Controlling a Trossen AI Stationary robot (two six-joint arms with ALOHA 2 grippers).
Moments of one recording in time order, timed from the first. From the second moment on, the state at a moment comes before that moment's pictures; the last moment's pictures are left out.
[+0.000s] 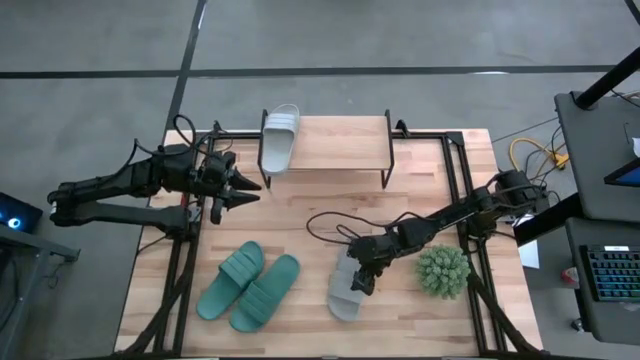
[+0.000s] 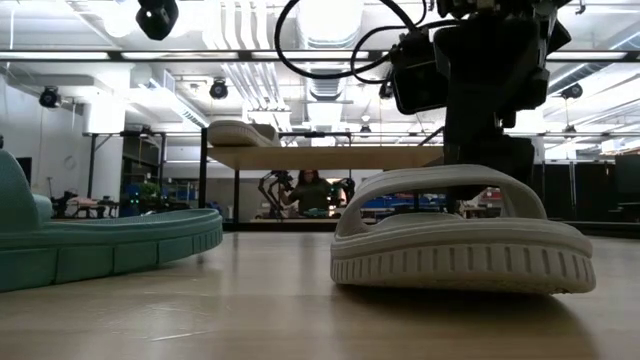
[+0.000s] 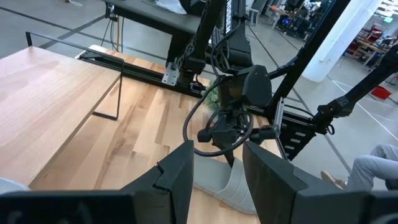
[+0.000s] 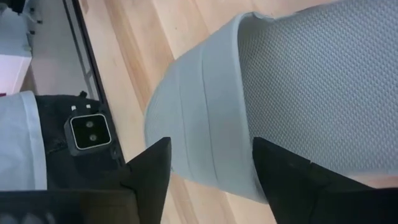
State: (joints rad) left arm 0.15 0.69 0.88 -0.41 0.20 -0.27; right arm 0.30 1.69 0.91 -0.10 -0.30 0.93
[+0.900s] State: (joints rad) left arm 0.15 0.69 0.87 -0.41 0.20 -0.28; right arm 0.30 1.69 0.91 -0.12 -0.36 0.83
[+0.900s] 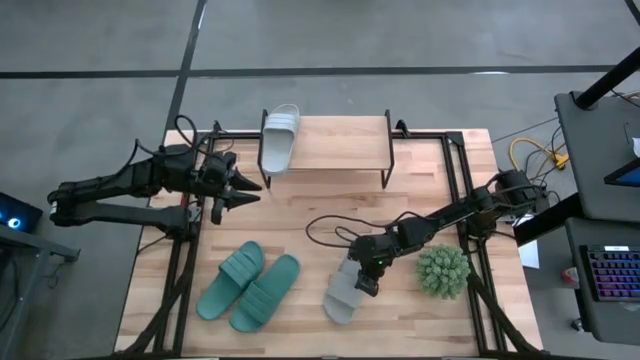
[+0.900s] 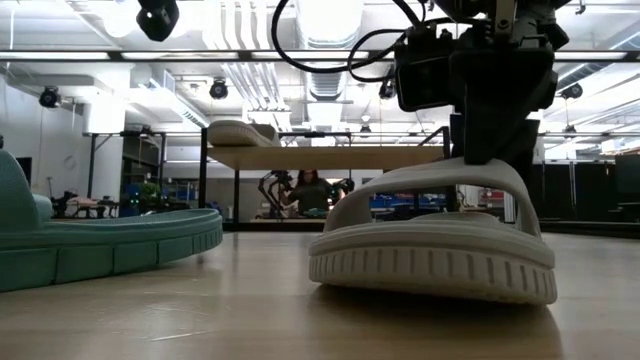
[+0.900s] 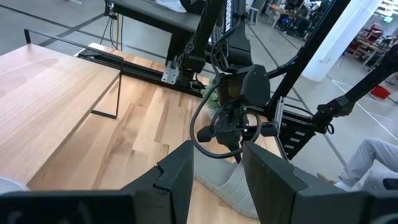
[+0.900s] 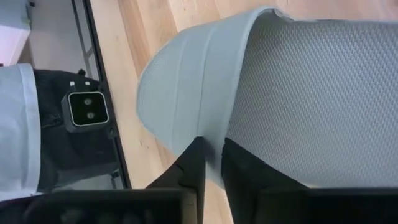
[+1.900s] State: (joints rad) left arm 0.15 0.69 0.86 -0.41 0.20 -0.28; right arm 0.29 1.68 1.00 -0.12 -0.26 0.79
